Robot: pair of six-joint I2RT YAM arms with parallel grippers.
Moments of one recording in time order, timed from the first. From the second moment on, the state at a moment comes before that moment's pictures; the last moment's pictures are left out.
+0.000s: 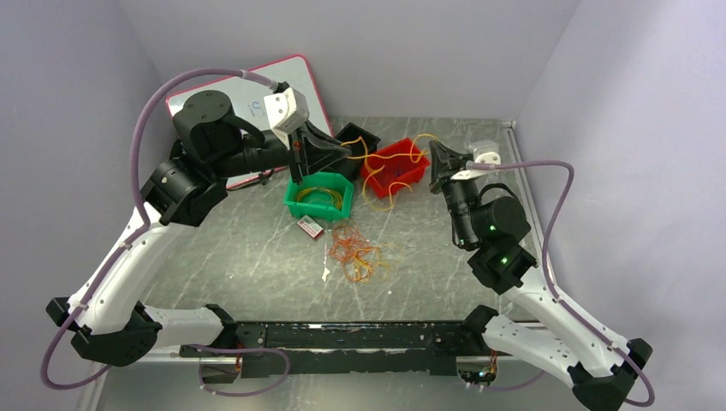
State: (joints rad) left arm -0.72 1.23 1.71 -0.46 0.59 0.05; right arm 0.76 0.80 0.86 0.31 0.40 -0.21
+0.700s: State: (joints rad) left arm -0.72 1.24 1.71 -0.49 0.56 0.05; right arm 0.76 0.78 0.76 0.27 -0.14 -0.22
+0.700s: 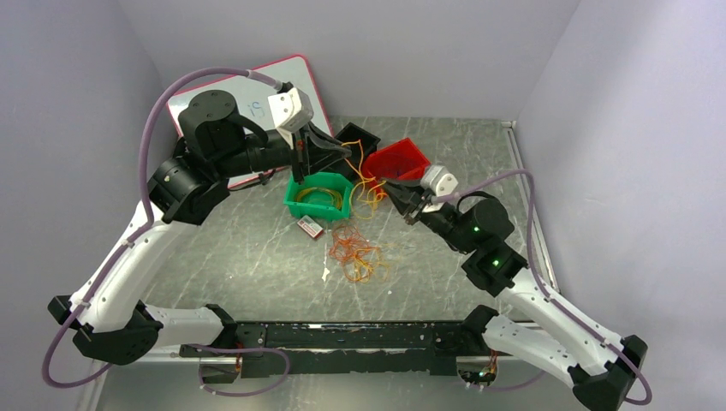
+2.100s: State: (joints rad) left arm -0.72 1.24 1.71 -0.49 0.56 0.05; right arm 0.76 0.75 0.76 0.28 -0.38 -0.20
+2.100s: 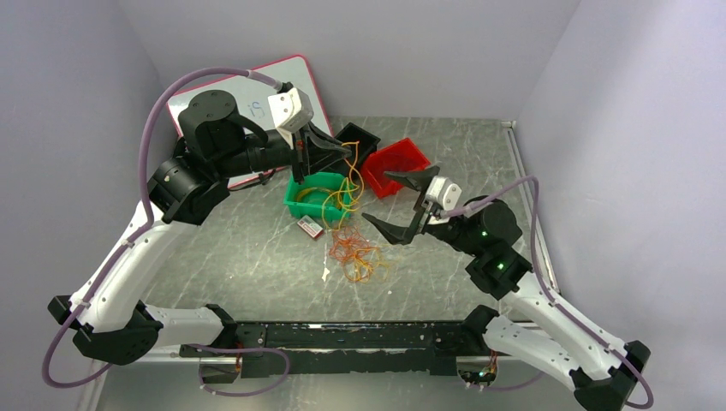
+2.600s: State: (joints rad) left arm -0.72 1.24 1.71 -0.48 0.56 0.05; right arm 0.76 0.88 0.76 0.38 -0.45 -0.18
